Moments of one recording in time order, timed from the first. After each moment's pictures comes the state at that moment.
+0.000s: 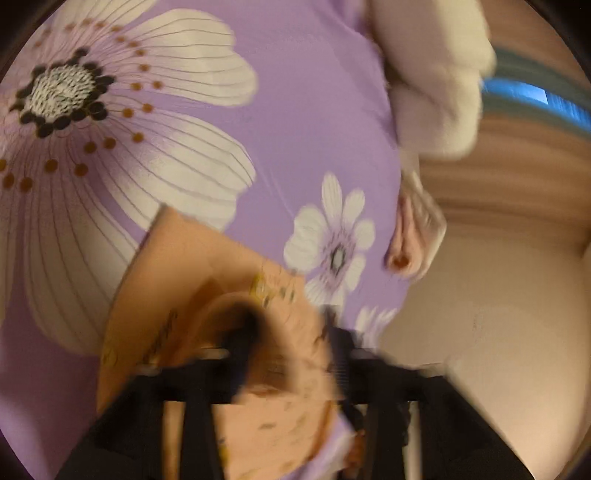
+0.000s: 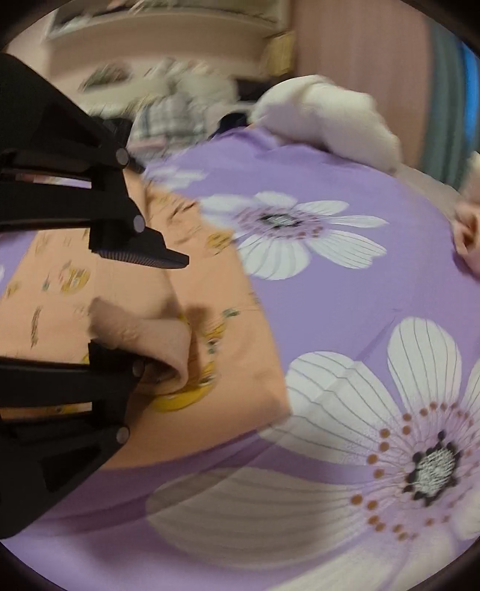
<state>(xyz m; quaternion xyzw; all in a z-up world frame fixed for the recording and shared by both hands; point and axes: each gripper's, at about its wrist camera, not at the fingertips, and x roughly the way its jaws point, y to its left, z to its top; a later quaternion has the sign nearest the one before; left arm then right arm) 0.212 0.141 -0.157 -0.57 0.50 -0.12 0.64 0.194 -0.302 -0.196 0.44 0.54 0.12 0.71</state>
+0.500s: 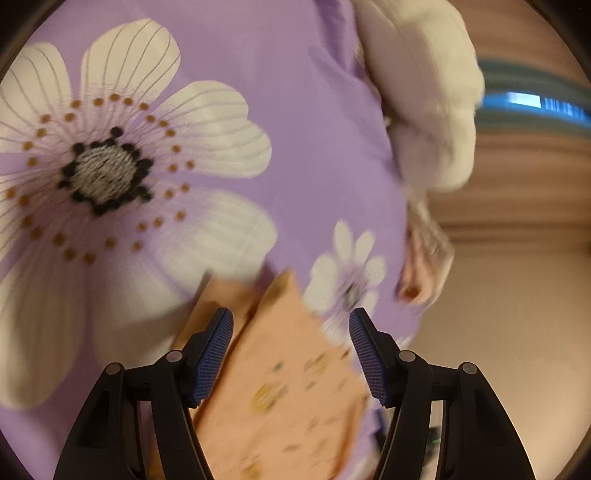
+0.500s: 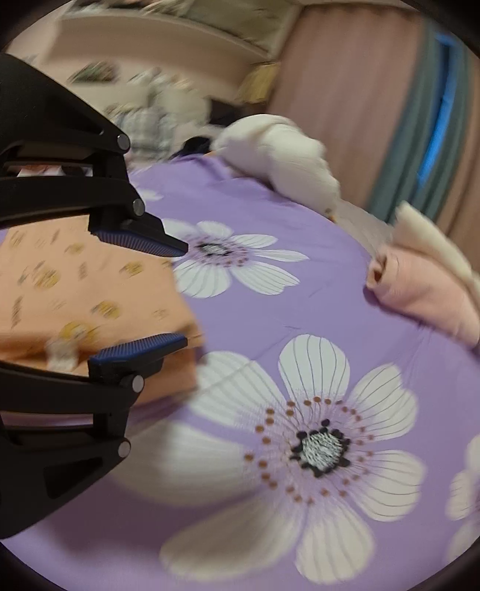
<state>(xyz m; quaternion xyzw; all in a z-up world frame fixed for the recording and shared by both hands) 0.199 0.156 -0.144 -0.51 0.48 -0.09 0.71 0.145 -0.343 -0.144 0.40 0.41 0.12 0.81</state>
